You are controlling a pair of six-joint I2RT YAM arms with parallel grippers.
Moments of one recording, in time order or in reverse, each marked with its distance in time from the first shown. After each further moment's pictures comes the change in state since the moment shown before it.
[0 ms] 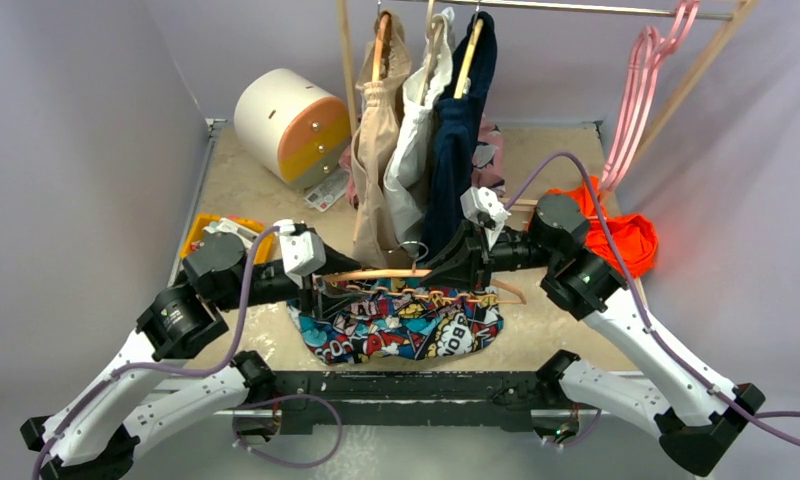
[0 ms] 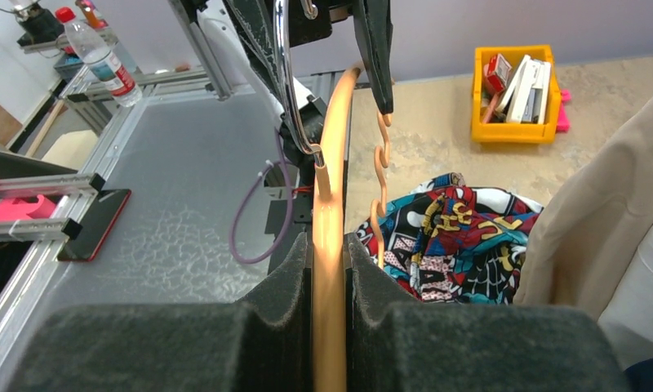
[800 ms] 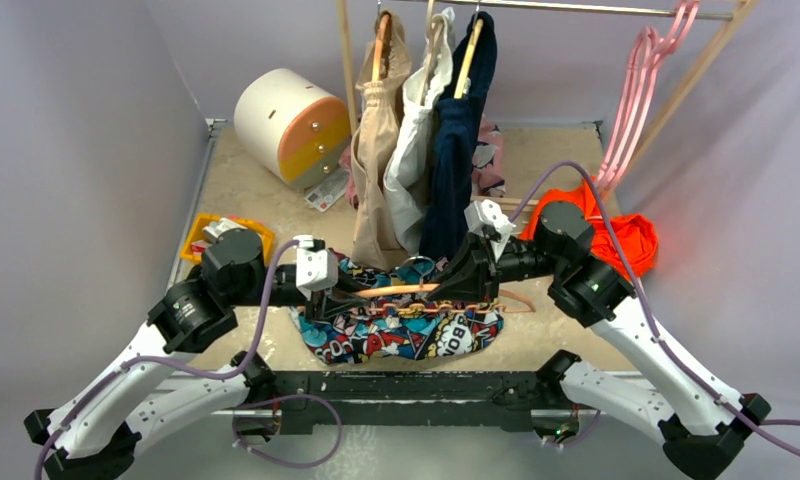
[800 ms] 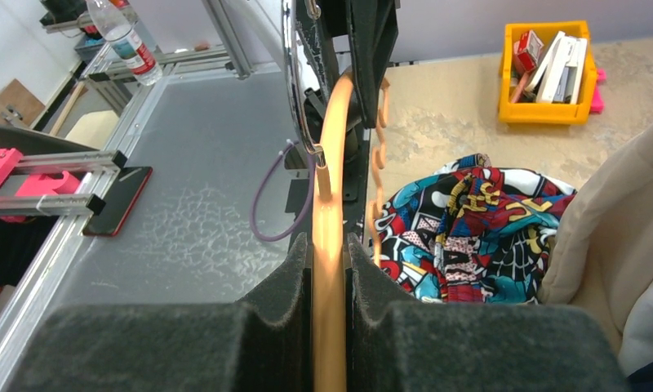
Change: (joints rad) left arm 0.000 0.042 -0.018 -0.048 0.153 0.127; right arm 0.006 -0.053 -0.018 -0.097 -0.044 -0.040
